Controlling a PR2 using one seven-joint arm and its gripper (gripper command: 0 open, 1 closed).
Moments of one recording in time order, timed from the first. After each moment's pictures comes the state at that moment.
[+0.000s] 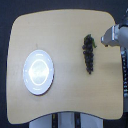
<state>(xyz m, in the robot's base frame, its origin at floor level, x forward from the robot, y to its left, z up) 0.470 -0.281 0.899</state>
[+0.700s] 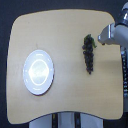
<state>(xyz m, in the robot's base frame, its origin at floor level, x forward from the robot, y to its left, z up) 0.480 -0.266 0.891</state>
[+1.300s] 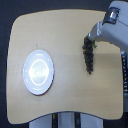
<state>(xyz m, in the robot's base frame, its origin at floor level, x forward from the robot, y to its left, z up) 0.502 -0.224 0.855</state>
